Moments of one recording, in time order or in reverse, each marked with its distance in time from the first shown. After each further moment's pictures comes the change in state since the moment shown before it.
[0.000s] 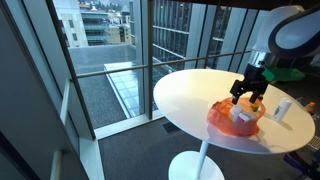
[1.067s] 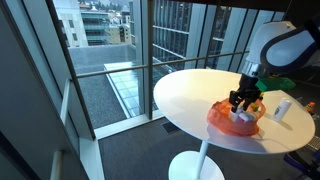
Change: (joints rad) arm 0.048 0.100 -0.047 0.016 -0.050 0.081 0.005
